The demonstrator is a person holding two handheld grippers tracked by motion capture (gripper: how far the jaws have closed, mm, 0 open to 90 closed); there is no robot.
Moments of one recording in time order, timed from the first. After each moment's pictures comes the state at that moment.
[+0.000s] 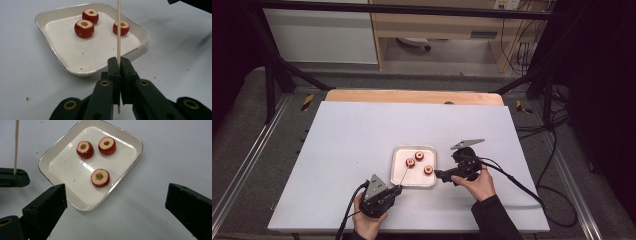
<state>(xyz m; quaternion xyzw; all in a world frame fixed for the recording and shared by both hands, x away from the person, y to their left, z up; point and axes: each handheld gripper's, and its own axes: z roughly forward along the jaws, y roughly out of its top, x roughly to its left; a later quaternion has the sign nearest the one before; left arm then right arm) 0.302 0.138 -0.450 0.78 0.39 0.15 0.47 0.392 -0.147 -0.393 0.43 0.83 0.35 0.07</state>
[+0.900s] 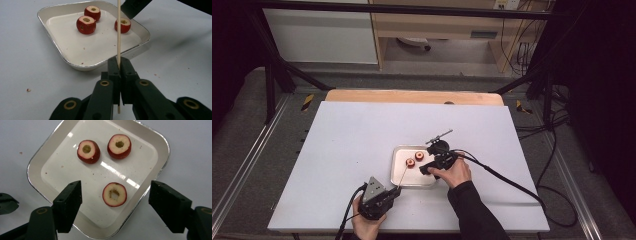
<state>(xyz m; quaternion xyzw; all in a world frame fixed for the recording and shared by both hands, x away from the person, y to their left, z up) 0.297 0.140 -0.455 0.77 0.40 0.15 0.48 0.419 -0.084 -0.399 0.46 0.85 0.25 0.06</state>
